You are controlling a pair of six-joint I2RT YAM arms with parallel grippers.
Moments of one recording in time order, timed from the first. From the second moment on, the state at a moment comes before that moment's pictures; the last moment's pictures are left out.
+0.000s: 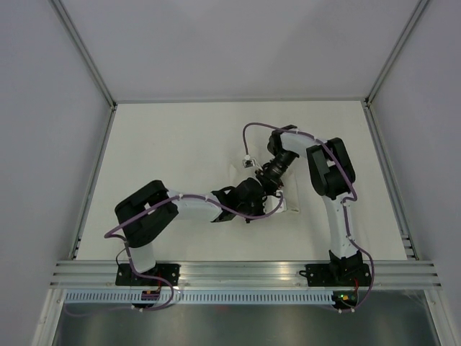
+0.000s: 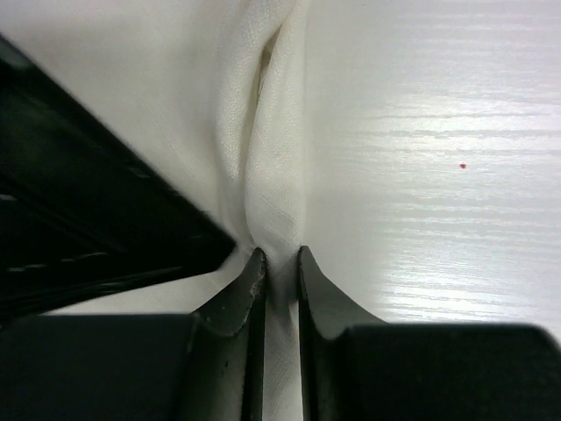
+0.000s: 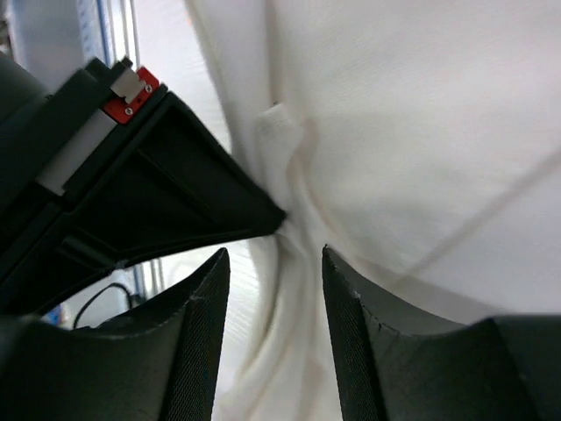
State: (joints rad) left arm -1.04 1.81 0.92 0.14 0.18 0.48; right arm 0.39 2.31 1.66 -1.44 -0.87 -1.11
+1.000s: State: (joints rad) left arm -0.75 2.17 1.39 -0.34 0.97 0.18; right arm 0.45 1.12 0.67 -0.46 -0.62 -0.88
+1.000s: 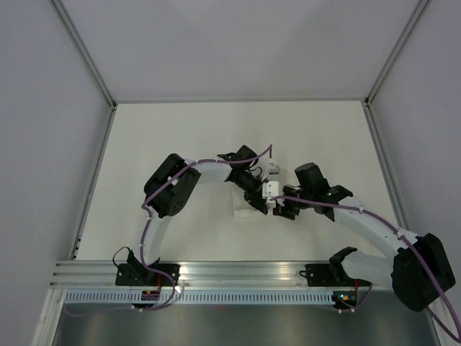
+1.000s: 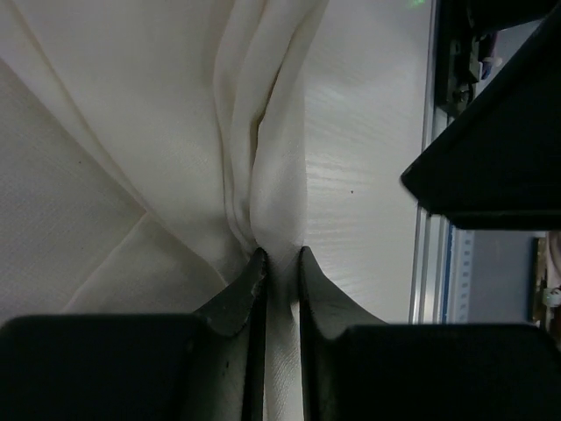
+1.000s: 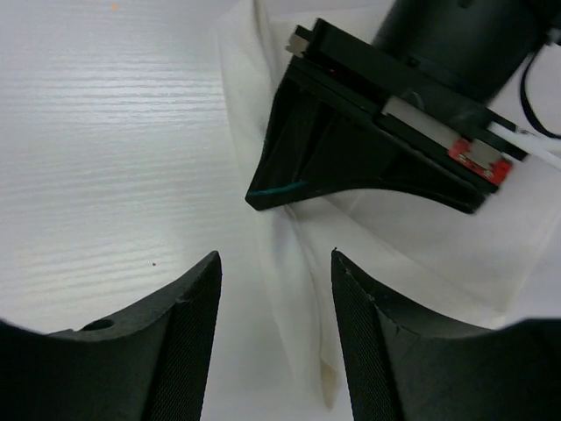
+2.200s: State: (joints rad) left arm -0.71 2.25 1.45 -0.44 1.08 0.07; right arm 0.72 1.34 0.50 -0.07 -0.28 -0.87
